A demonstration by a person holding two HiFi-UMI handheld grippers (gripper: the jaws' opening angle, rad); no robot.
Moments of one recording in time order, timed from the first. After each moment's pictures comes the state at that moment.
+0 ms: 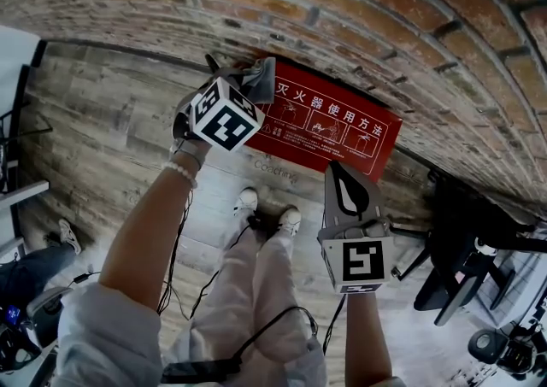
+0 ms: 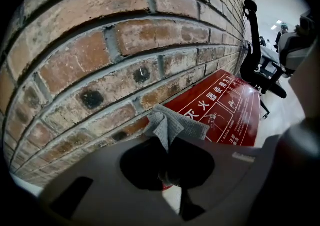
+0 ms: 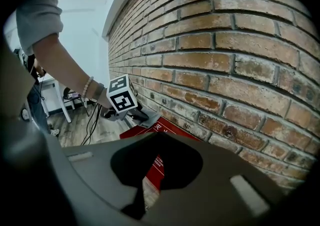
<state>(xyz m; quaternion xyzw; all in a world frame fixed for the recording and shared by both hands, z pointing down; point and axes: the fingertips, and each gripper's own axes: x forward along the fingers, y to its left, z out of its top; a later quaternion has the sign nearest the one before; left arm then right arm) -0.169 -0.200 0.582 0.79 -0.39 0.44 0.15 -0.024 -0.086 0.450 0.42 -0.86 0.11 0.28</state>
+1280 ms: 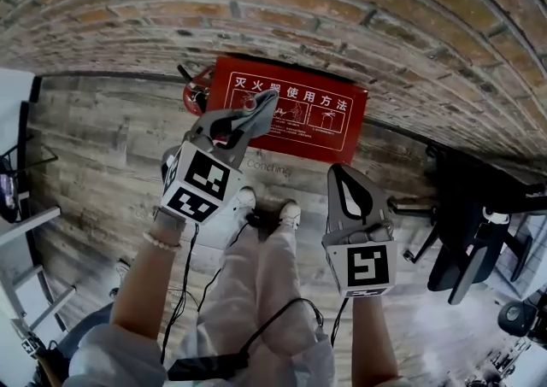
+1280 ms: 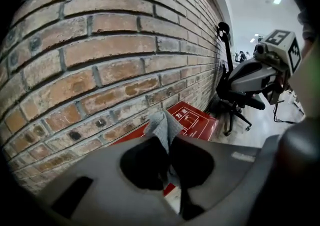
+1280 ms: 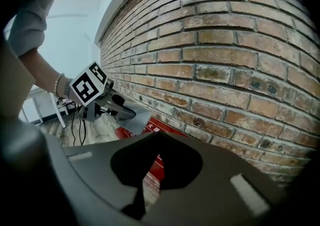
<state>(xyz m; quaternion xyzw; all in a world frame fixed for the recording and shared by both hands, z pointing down) -0.065 -0.114 0.481 0.87 -0.34 0.35 0.11 0.061 -0.054 0.420 0.47 -0.84 0.12 0.25</state>
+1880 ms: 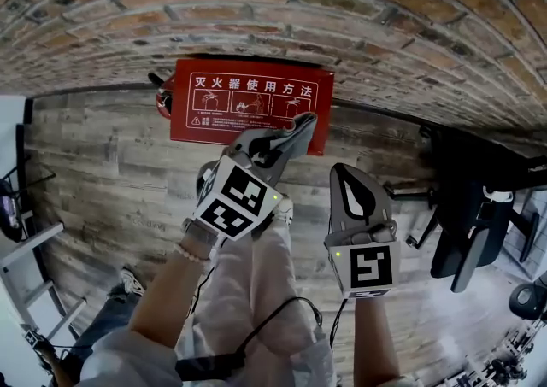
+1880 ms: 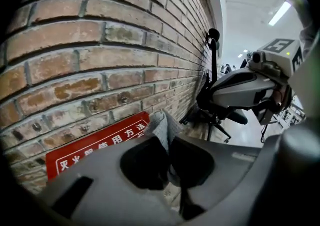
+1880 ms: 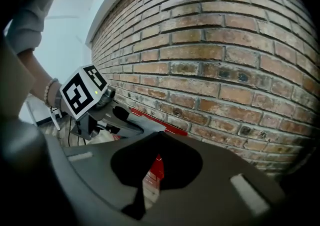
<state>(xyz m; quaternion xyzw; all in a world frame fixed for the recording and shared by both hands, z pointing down) 0.083 -0.070 0.498 0.90 -0.25 0.31 0.17 0.139 -0.039 0.428 0.50 -0.82 0.14 0.24</state>
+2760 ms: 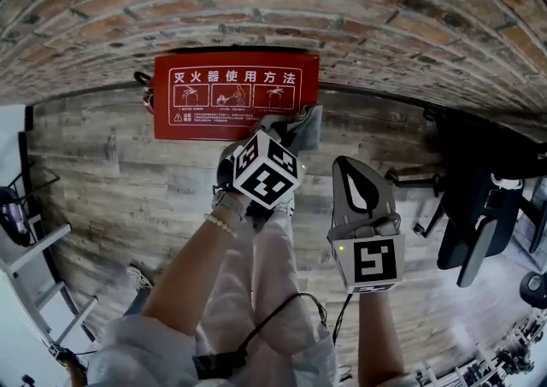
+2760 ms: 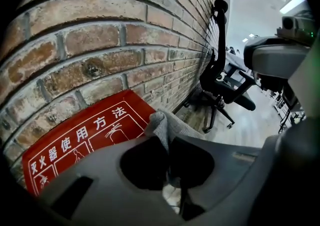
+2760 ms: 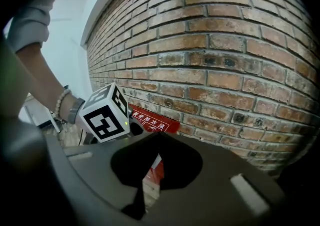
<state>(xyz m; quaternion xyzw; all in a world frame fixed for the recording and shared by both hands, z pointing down) 0.141 -0.075 0.589 0.86 -0.23 0.42 0.19 0.179 -0.035 0.455 0.51 -0.81 0.17 0.24</state>
